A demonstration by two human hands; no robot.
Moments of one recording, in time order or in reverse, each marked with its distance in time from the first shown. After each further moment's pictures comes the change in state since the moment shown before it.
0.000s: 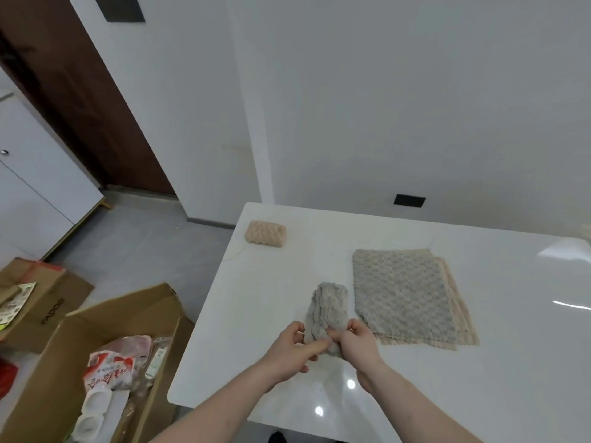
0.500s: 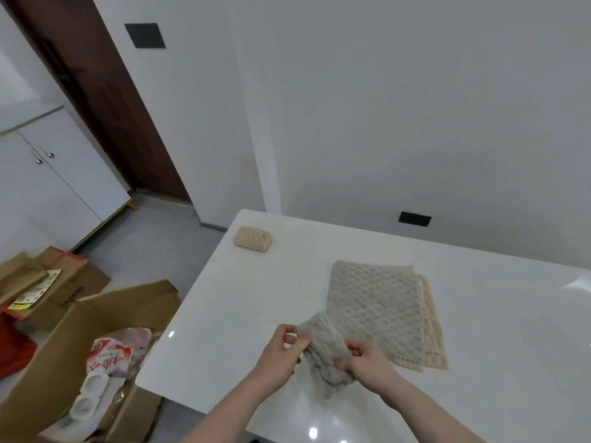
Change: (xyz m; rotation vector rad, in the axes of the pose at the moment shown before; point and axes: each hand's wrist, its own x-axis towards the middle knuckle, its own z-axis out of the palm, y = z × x) left_hand -0.003 0.034 0.125 0.001 0.278 0.045; right_hand 0.019 -0.001 -0.166 -0.403 -0.367 -0.099
